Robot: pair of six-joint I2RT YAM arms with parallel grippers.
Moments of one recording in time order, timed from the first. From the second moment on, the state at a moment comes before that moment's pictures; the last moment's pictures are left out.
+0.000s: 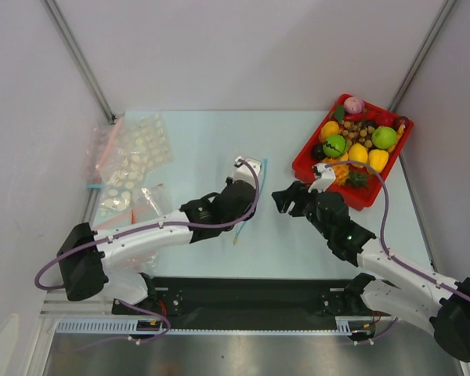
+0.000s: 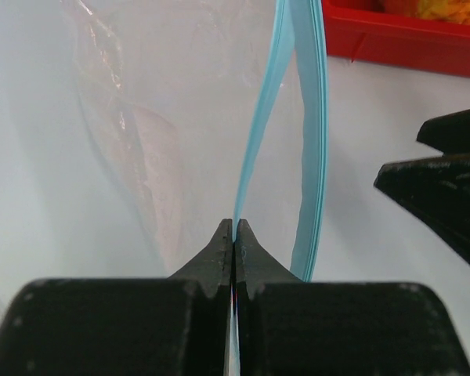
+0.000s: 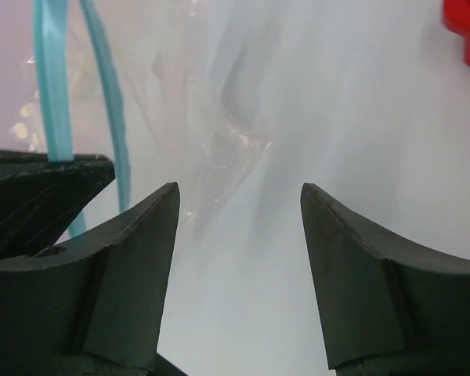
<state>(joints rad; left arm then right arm) -1.06 1.39 1.04 -0.23 -0.59 -0.33 0.70 0.94 0.52 0.17 0.23 0.60</state>
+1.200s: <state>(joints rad) -1.36 1.41 1.24 -0.43 -1.10 -0.26 0.77 1.15 0.54 0.50 -0.22 0.57</state>
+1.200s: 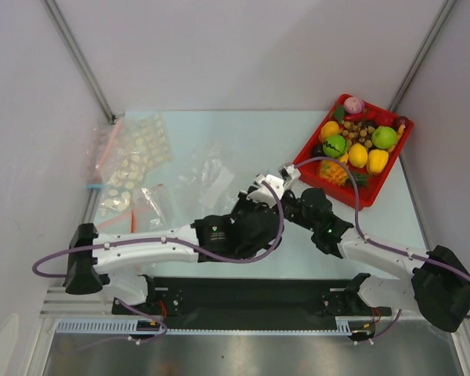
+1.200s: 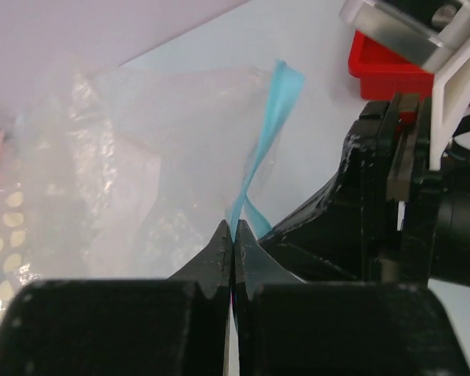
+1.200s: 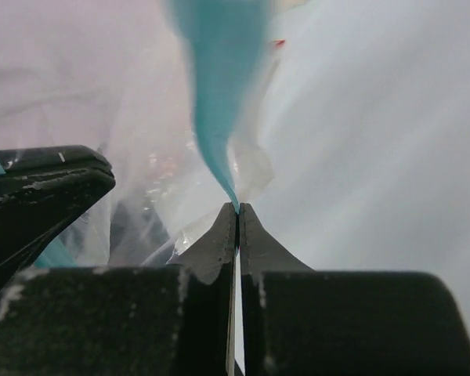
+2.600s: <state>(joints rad) -1.05 1.52 1.19 -0.41 -0.69 -0.30 0.60 1.25 0.62 0.12 0.03 0.61</state>
